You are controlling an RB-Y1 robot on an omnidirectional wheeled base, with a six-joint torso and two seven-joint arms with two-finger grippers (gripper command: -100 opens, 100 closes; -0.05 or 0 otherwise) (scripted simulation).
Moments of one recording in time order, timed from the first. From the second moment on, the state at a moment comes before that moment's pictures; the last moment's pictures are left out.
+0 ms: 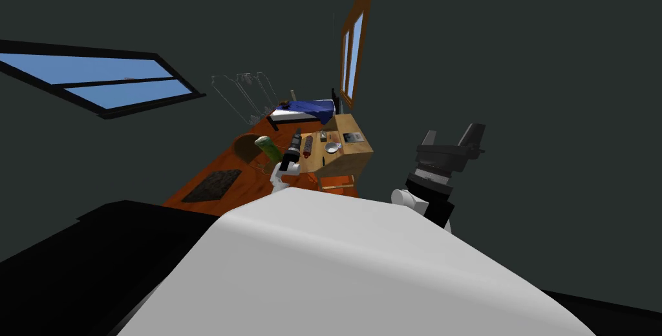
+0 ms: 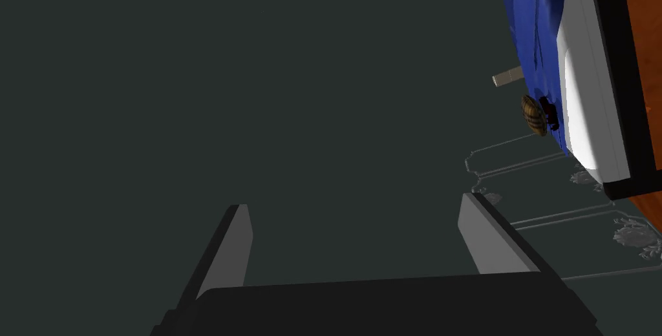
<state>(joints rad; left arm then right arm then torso) 0.13 0.16 0.11 -1.83 0.01 -0.09 -0.29 0.47 0.03 -0.07 -2.32 -0.11 -0.48 -0.09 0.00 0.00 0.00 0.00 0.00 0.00</state>
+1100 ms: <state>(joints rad) -0.02 0.17 0.15 -1.60 -0.03 0.11 -0.41 0.47 0.03 -0.07 -2.32 -0.11 -0.48 -0.09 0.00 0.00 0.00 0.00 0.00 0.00</state>
